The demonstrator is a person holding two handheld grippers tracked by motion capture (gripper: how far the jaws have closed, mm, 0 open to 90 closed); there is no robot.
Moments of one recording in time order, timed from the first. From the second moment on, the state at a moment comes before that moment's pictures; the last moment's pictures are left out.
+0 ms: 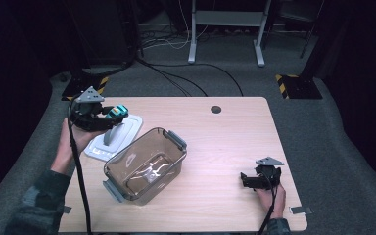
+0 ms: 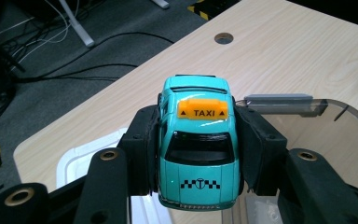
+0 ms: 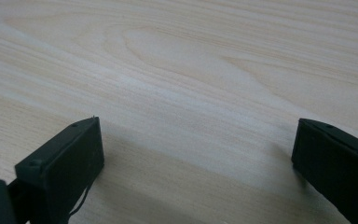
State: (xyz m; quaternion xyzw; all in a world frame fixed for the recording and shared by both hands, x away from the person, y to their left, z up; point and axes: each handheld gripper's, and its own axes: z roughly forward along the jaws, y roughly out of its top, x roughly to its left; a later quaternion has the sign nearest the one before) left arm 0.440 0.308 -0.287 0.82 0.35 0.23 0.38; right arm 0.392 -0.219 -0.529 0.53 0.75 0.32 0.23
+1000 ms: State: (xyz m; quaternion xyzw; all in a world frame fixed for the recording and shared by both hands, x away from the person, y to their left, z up) left arm 0.470 0.240 -0.299 0.87 0.30 0.17 0.36; right arm 0.392 -0.219 -0.529 0.53 0.75 0.32 0.22
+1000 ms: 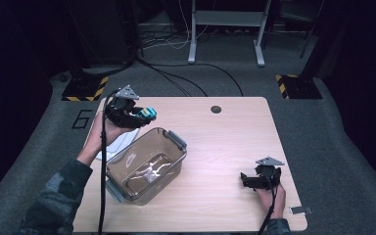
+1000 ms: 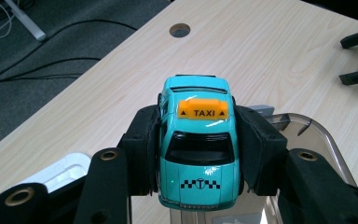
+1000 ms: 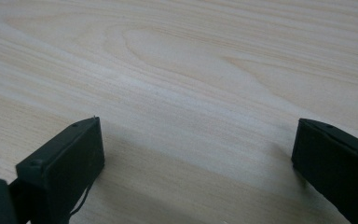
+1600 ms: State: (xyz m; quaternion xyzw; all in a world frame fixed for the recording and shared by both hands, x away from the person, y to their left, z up) left arm 0.480 0.212 -0.328 0.89 0.29 0.13 0.32; right arm 0.392 -0.219 -0.529 0.53 0.75 0.32 0.22
